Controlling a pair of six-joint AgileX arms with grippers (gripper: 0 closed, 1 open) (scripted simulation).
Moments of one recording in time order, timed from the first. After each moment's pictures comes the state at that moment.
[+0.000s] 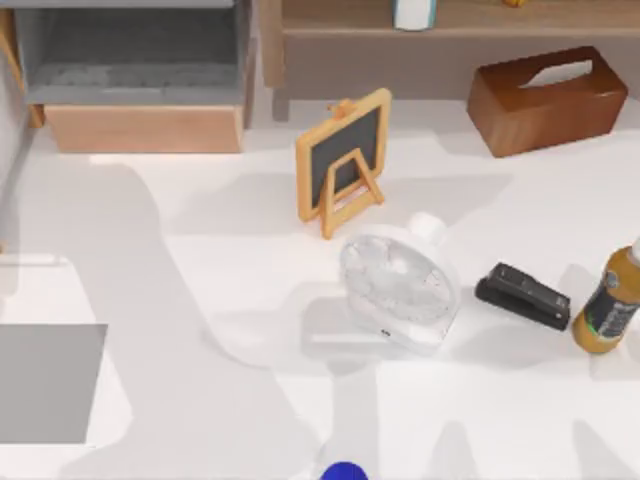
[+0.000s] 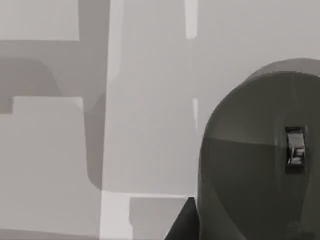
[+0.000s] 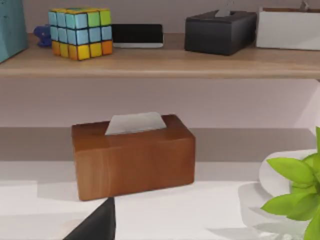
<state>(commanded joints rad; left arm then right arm) 0.33 2.61 2.40 -1.24 0.02 0.27 0.00 0.00 0.00 0.00 0.00 0.00</state>
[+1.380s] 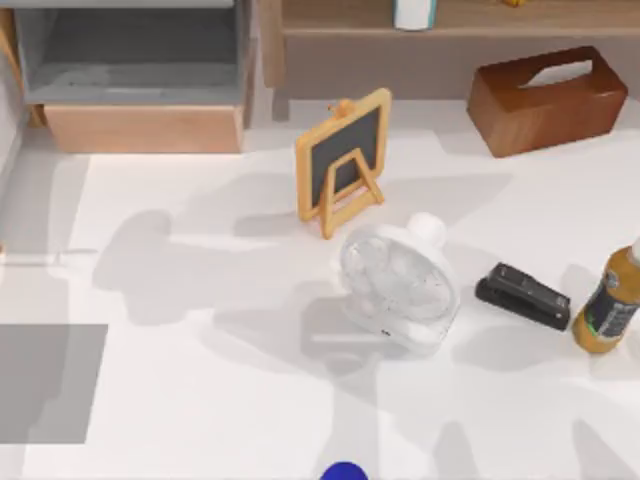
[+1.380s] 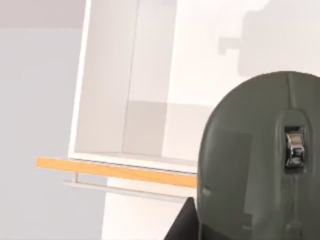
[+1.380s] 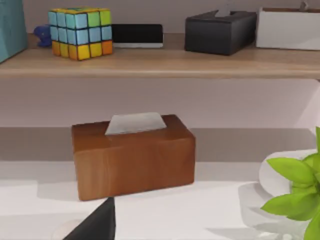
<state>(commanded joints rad) 0.18 1.74 1.82 -1.12 -0.20 0.24 0.00 0.00 0.00 0.00 0.00 0.00</state>
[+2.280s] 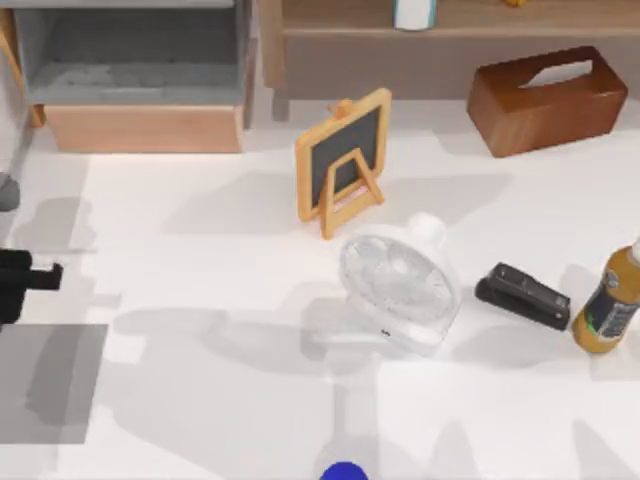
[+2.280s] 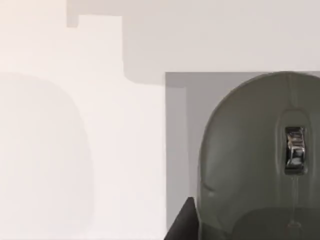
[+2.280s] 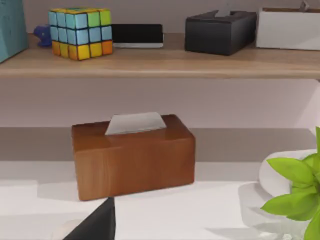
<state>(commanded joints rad) 0.02 1.50 0.92 -0.81 -0.06 0.07 0.00 0.00 0.00 0.00 0.00 0.00</state>
